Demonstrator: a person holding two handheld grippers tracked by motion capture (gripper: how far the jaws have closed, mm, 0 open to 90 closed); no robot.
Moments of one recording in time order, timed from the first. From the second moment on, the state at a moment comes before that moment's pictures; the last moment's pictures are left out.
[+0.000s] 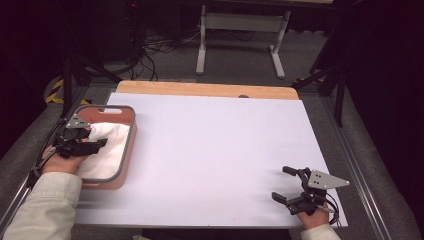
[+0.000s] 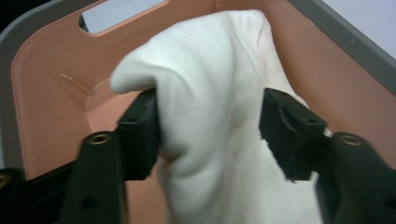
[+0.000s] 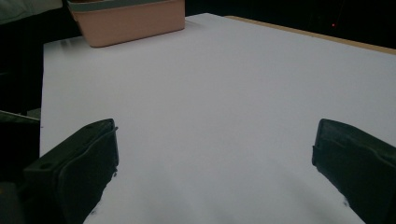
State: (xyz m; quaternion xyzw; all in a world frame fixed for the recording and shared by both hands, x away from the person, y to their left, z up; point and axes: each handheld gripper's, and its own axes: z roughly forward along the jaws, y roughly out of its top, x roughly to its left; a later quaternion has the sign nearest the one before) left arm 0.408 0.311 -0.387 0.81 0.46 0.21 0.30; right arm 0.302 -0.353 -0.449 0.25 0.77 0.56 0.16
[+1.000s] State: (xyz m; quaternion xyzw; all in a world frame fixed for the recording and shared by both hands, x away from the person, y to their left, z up) left arm 0.373 0.265 -0.335 0.79 0.40 0.27 0.37; right arm 0.302 -0.352 -0.449 0.25 0.77 0.56 0.16
